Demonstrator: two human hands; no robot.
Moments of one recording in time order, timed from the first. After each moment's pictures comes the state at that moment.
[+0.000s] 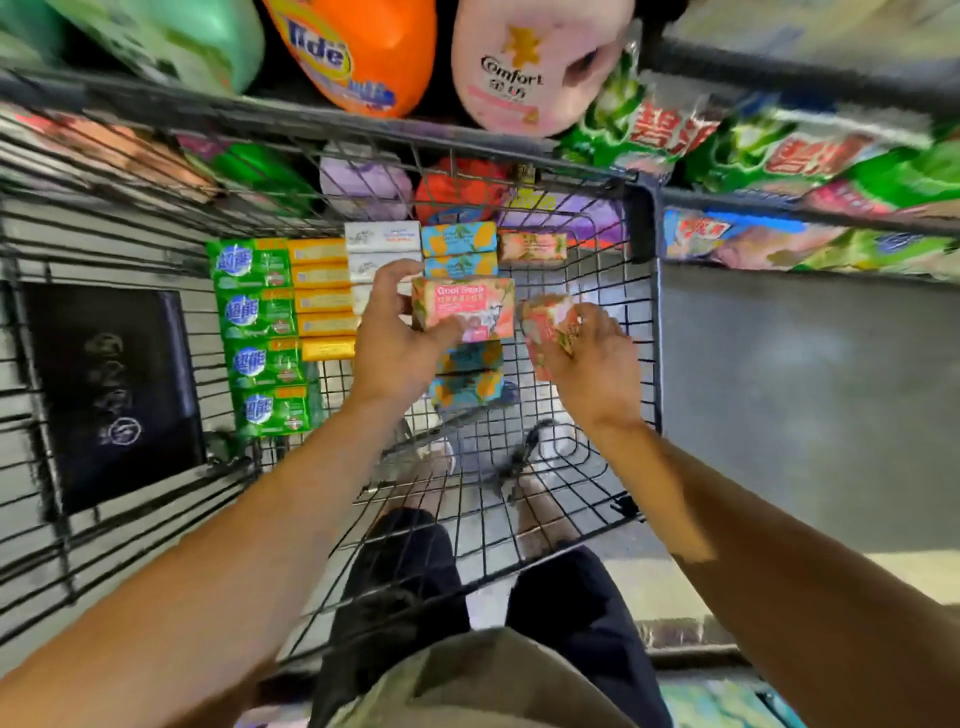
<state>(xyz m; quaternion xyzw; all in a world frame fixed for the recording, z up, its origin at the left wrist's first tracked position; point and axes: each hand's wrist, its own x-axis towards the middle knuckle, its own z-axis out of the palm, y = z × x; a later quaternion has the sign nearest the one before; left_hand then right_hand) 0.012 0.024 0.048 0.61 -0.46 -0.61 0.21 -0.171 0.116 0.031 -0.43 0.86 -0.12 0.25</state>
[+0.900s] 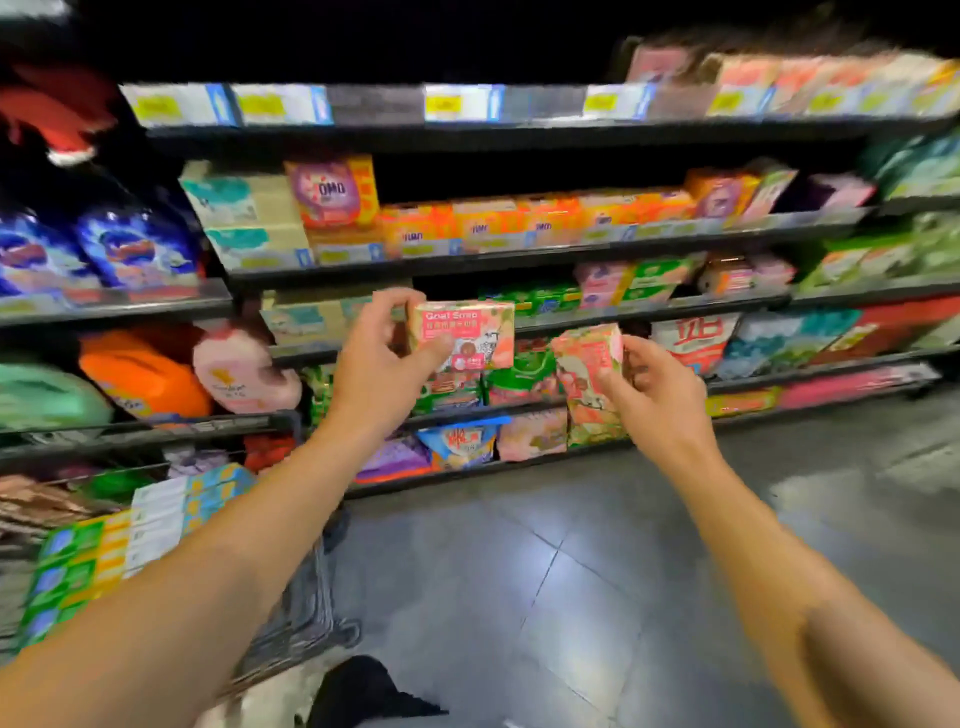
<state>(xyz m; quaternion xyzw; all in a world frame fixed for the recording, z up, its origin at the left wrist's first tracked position) -0.351 0.241 0.369 0.36 -0.69 -0.49 0.38 -0.559 0.404 0.356 -0.38 0.80 -0.45 0.11</state>
